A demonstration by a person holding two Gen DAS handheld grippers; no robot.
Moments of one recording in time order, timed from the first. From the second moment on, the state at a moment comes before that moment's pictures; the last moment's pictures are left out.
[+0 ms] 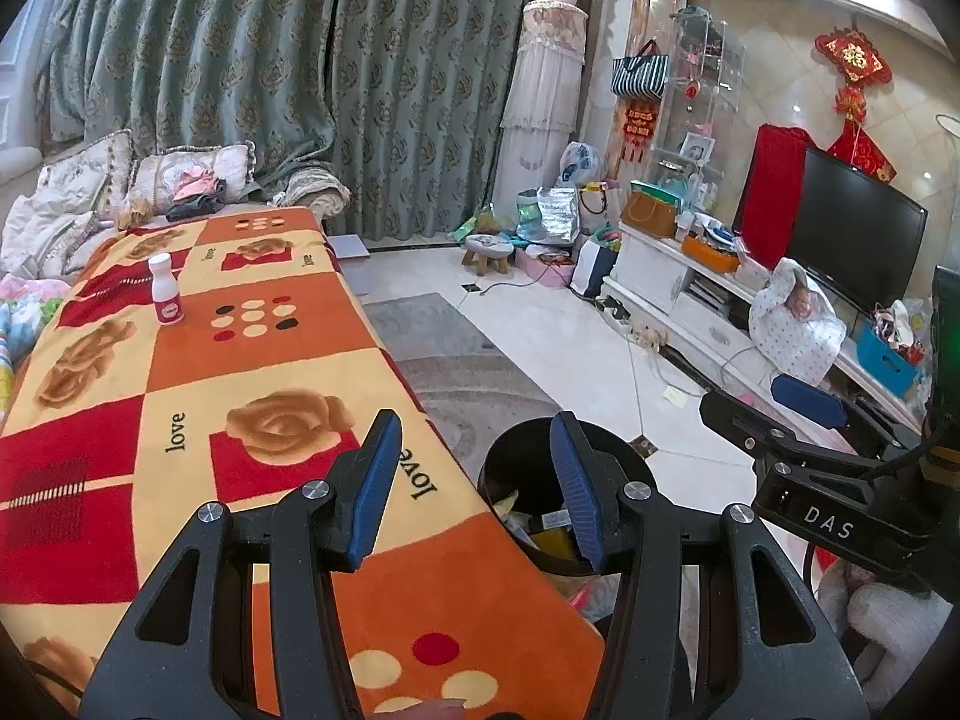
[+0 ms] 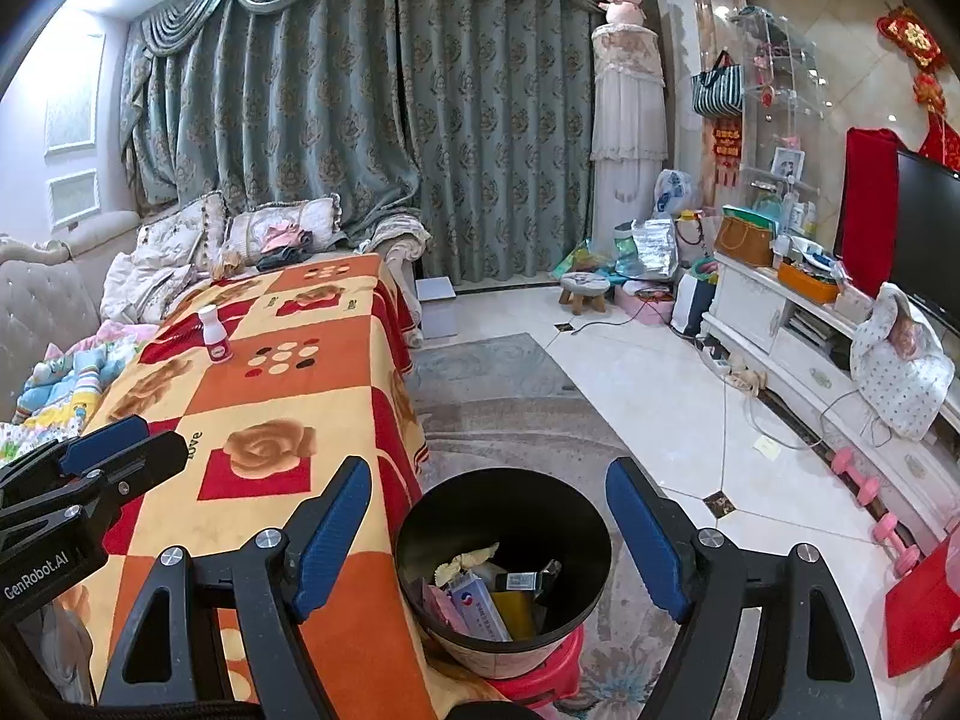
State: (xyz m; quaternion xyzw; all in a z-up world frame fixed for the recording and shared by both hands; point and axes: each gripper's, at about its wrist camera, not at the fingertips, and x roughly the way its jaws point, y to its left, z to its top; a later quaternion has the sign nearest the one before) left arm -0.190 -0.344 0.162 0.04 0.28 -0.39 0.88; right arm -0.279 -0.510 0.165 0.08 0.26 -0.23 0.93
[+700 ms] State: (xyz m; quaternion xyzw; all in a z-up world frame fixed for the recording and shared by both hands) left arm -0.189 -0.345 0.159 0.04 0.28 -0.39 0.88; right arm -0.277 -0.514 0.161 0.08 0.27 -0.23 0.93
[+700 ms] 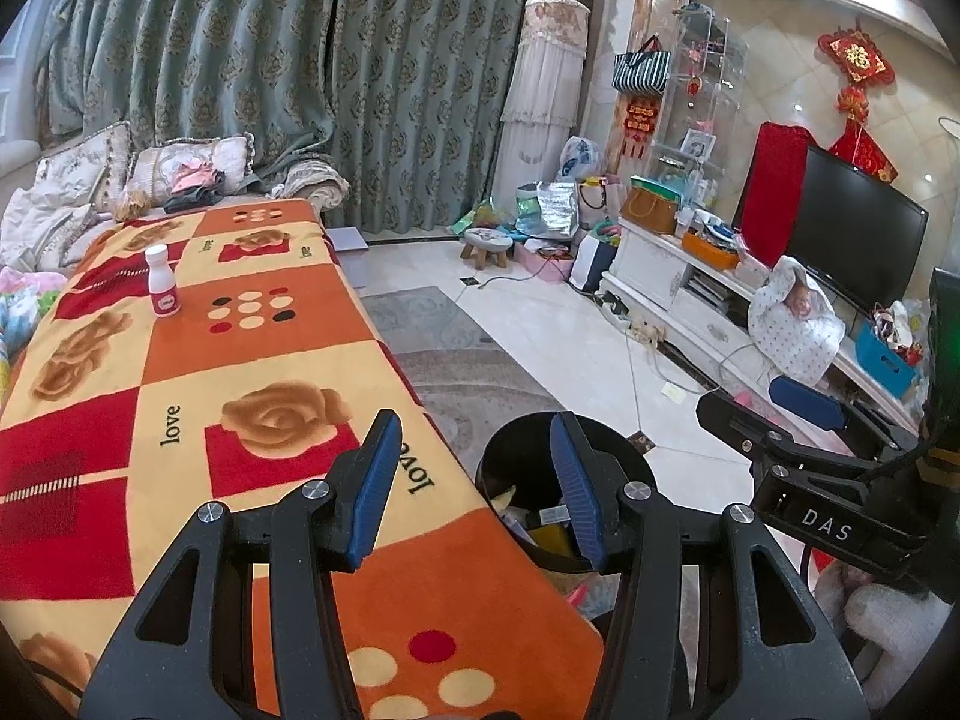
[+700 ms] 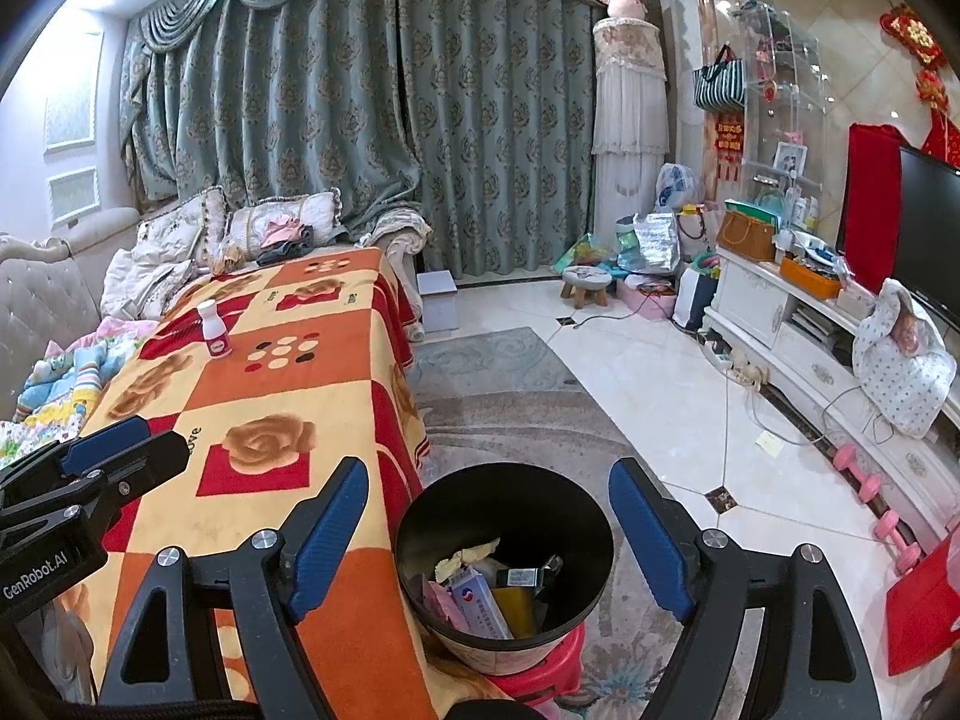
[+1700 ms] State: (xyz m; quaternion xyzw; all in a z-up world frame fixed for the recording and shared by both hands) left arm -0.195 -0.350 0.155 0.04 0.29 -0.40 0.87; right arm -0.281 -0.517 0.154 0.08 0.28 -0.23 0.93
